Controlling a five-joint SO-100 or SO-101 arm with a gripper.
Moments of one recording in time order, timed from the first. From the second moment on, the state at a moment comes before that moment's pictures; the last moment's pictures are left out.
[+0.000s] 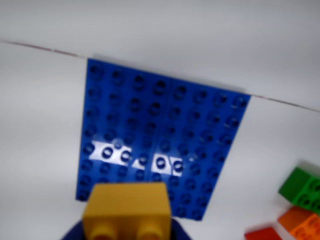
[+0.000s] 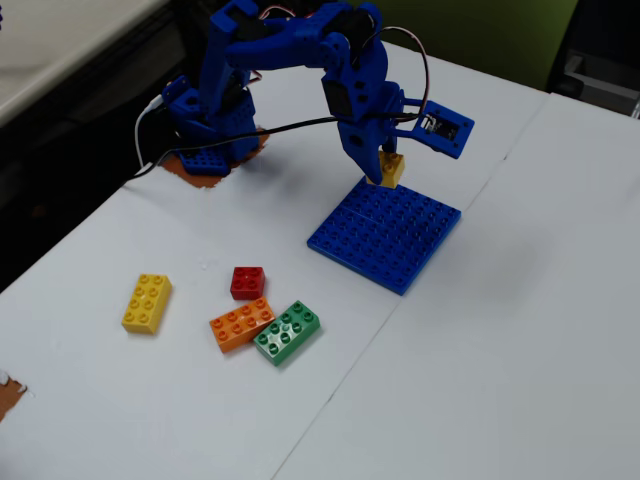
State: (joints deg) arm -2.0 64.6 40.3 100.1 -100.7
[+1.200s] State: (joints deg) arm 2.5 65.9 38.8 97.2 -90.2
